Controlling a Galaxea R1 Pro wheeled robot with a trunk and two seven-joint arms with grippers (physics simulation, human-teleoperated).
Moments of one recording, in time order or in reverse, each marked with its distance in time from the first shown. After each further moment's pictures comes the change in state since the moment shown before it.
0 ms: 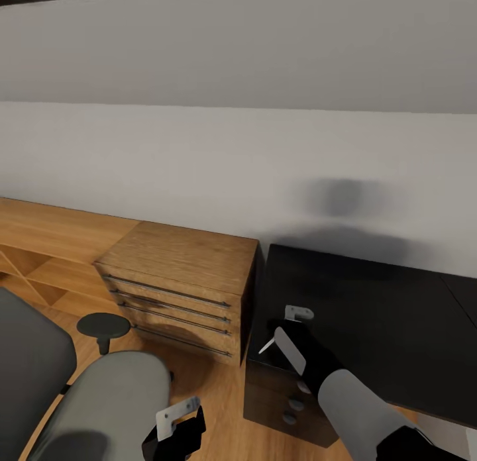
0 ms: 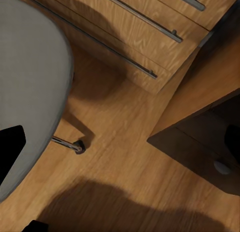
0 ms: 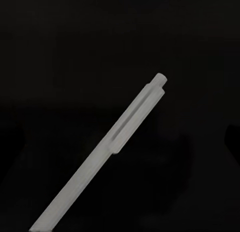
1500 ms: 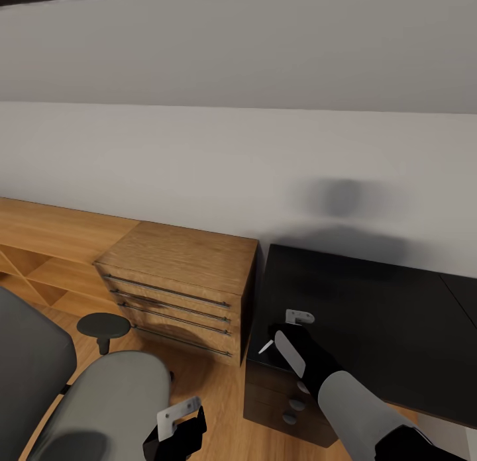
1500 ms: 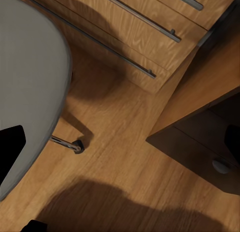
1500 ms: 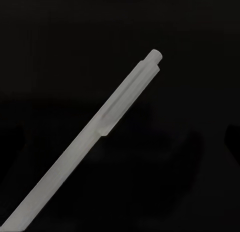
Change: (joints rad) left arm 0.000 -0.002 -0.004 0.000 0.001 0.000 0.002; right arm 0.000 0.002 0.003 0.040 0.006 -0.003 0.004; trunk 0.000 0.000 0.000
